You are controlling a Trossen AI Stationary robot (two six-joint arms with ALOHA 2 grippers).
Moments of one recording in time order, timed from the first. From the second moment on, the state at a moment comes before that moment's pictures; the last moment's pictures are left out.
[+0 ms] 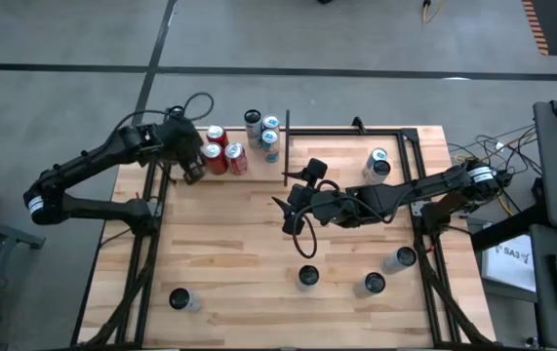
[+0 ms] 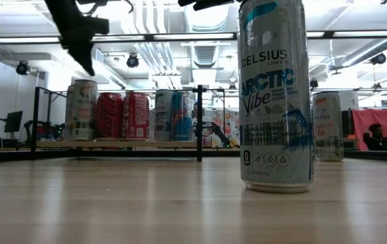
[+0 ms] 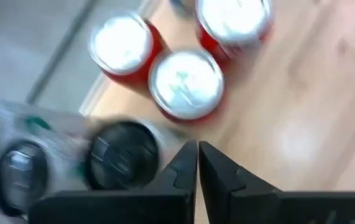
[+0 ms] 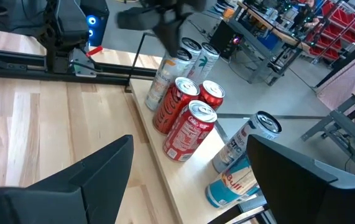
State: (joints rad) left arm 0.53 1.06 1.11 -1.09 -0.25 0.09; right arm 0.20 1.59 1.38 -0.18 0.70 -0.13
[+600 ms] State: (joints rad) left arm 0.57 1.16 1.14 -1.05 -0.46 0.12; right arm 0.20 1.59 1.38 -0.18 0.70 -0.12
